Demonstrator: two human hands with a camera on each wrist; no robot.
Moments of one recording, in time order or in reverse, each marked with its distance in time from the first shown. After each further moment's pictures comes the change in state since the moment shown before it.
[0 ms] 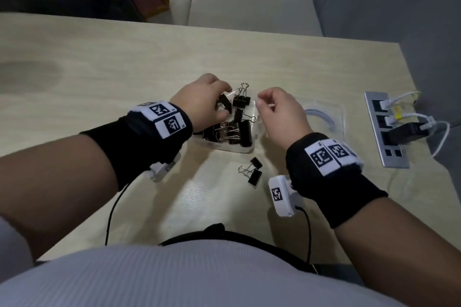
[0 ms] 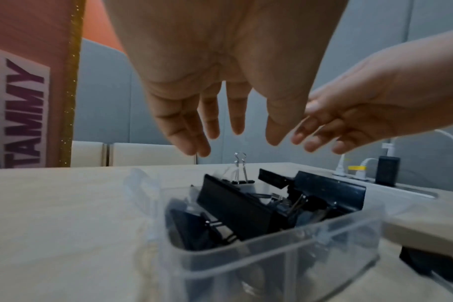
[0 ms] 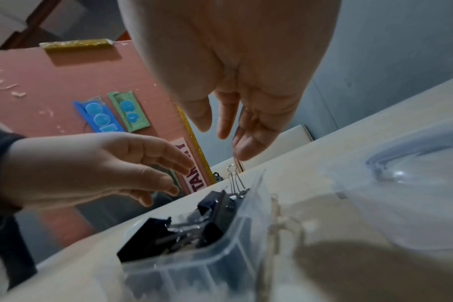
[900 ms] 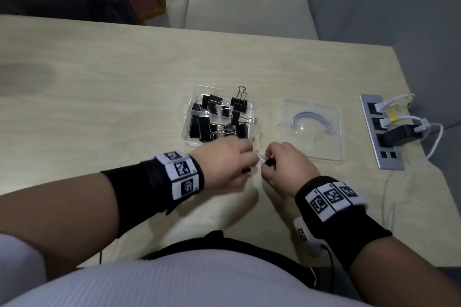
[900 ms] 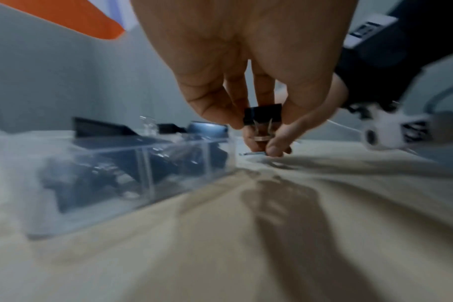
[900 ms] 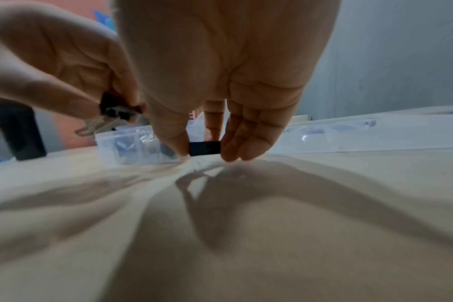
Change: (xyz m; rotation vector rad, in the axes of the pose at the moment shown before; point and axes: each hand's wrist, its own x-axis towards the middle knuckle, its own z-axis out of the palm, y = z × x) left_hand -0.051 0.032 0.060 0.133 -0.135 0.637; right_hand -0.050 0.066 0.013 -0.443 -0.285 0.030
